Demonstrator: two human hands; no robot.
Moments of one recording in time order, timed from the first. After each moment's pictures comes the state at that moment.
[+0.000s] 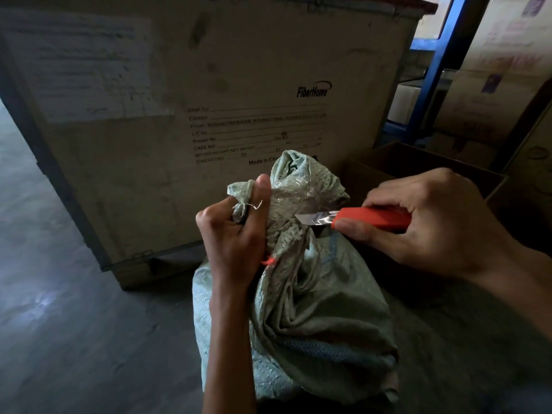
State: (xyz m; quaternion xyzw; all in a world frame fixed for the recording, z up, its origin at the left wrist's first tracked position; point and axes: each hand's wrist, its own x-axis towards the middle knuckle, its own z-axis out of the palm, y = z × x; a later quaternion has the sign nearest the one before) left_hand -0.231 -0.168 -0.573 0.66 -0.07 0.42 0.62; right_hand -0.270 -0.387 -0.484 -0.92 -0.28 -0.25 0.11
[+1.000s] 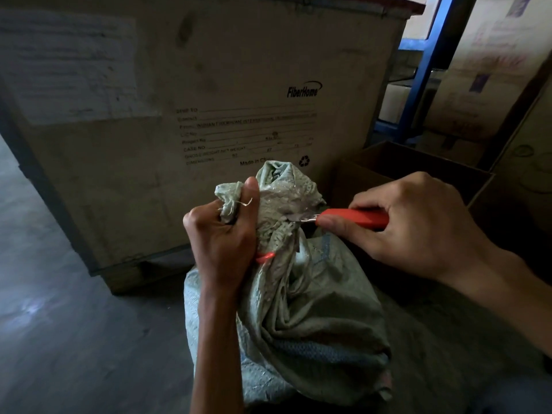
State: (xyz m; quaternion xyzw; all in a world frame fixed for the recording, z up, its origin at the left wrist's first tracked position) left_hand -0.230 -0.167 -0.572 0.69 -0.06 0.42 0.59; right_hand -0.269 -0.380 -0.489 -0.94 -0.21 -0.25 0.09
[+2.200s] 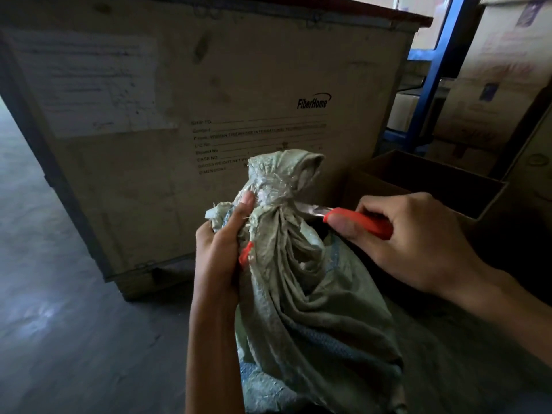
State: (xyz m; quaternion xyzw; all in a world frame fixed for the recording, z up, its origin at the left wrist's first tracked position) left_hand -0.247 -0.153 -0.556 0.51 0.05 0.13 0.85; right_hand -0.269 -0.369 -0.498 -0.93 -0.19 -0.25 0.19
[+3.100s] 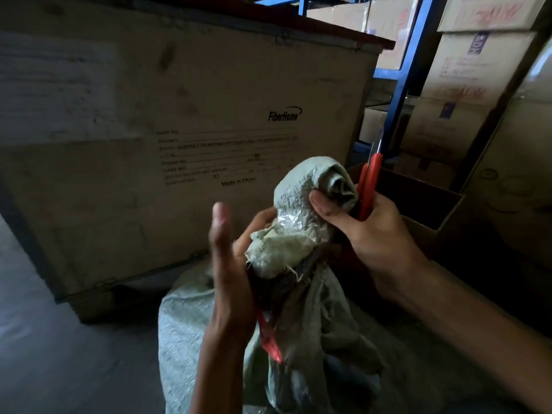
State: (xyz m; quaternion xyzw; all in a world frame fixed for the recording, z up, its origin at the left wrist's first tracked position) left_hand -0.264 -0.215 -0.546 0.47 -0.11 -0.01 0.88; right_hand -0.255 -0.361 -0.492 -0.69 -0.03 -0.12 0.71
